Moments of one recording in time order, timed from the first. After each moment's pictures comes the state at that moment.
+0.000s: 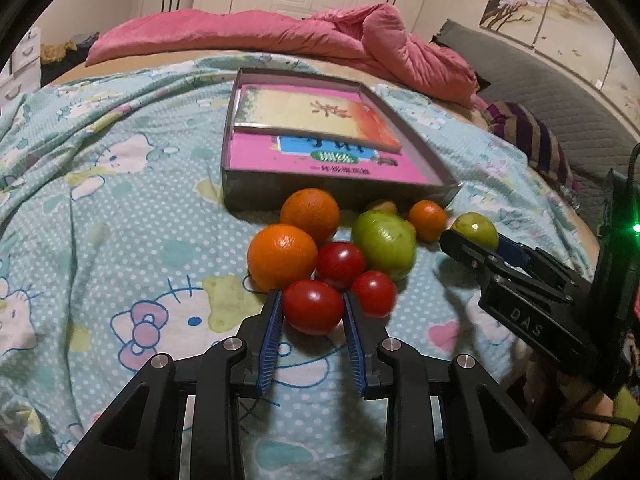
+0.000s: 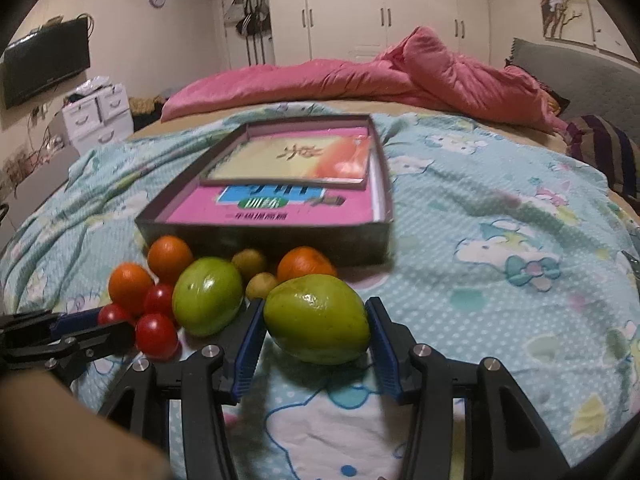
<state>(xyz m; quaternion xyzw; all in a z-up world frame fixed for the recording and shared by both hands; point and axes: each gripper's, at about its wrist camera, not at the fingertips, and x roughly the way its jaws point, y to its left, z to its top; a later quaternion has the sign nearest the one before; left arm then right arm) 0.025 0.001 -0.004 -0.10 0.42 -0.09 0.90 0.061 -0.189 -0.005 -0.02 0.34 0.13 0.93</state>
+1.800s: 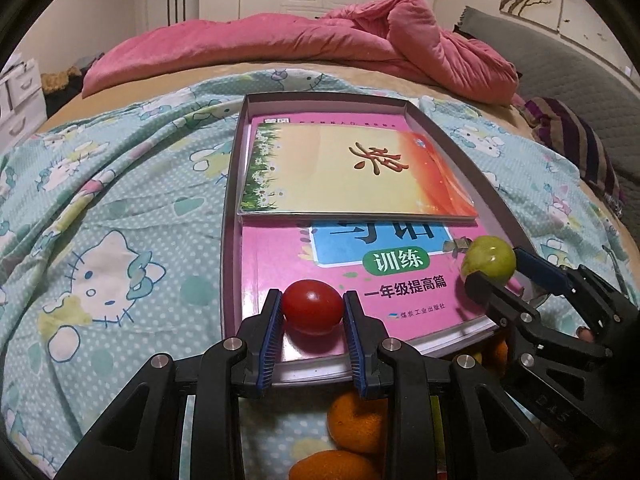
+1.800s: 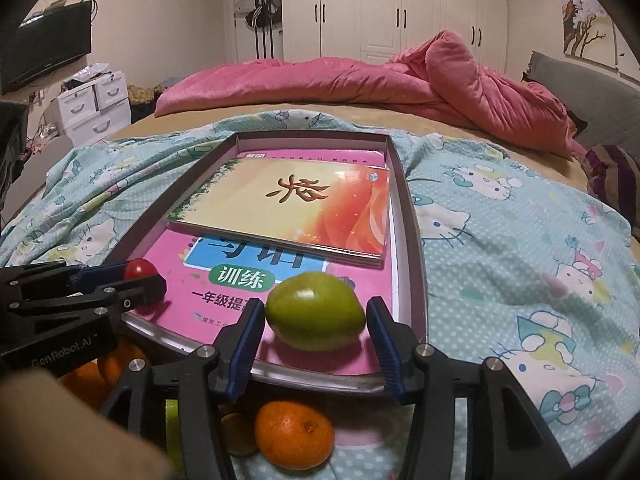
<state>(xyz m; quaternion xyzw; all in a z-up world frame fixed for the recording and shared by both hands) 0.154 0.004 -0.007 -0.04 0.43 -0.03 0.90 0.153 -0.156 -0.008 -0.05 0.35 0.14 0.92</state>
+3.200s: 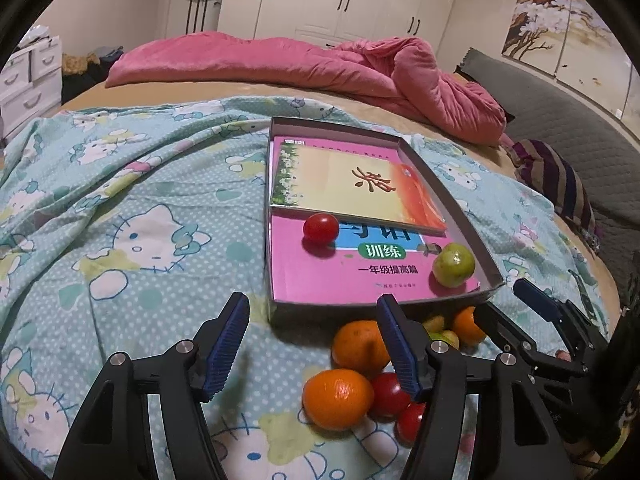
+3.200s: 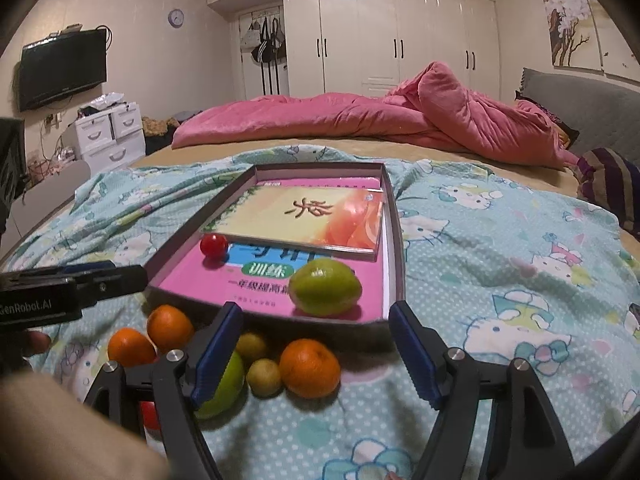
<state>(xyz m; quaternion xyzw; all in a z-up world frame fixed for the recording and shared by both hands) 0.089 0.034 0.019 -0.11 0.38 -0.04 0.92 0.090 -0.176 0.007 -0.03 0.30 0.16 0.94</state>
